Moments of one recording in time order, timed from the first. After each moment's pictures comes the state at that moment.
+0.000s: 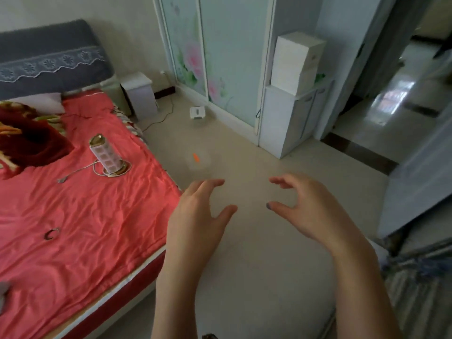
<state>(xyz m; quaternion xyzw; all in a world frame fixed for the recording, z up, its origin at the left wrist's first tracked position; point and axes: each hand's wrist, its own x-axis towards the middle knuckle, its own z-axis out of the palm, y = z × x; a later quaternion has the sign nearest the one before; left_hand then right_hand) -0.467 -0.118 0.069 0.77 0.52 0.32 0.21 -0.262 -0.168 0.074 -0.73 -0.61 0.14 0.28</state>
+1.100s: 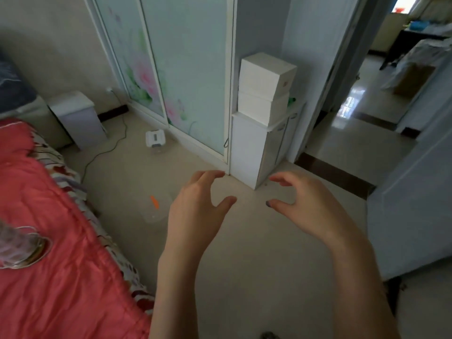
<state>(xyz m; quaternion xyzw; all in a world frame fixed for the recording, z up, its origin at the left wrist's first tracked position) -0.226 0.264 0.068 0.81 0.45 0.30 0.23 -0.038 0.170 0.082 -0.78 -0.55 0.09 0.27</state>
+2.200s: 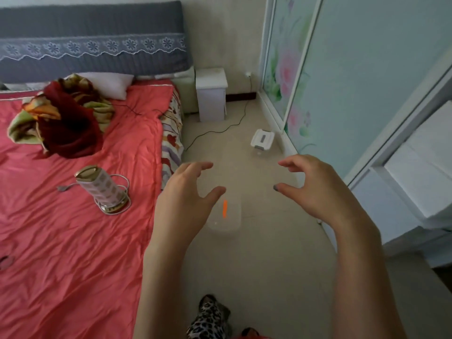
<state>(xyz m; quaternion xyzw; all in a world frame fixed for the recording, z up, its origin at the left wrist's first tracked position) -0.244 0.556 0.059 0.60 0.70 0.37 0.13 -0.016 0.620 0.070 -0.56 -0.77 0.21 0.23</state>
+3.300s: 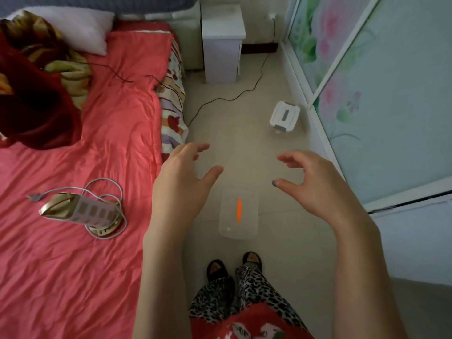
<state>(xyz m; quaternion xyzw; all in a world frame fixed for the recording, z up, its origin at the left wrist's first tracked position) -0.423 0.886 -0.008 0.53 0.73 0.35 0.23 -0.198 0.940 -0.007 -0.58 -0.76 0.27 0.14</state>
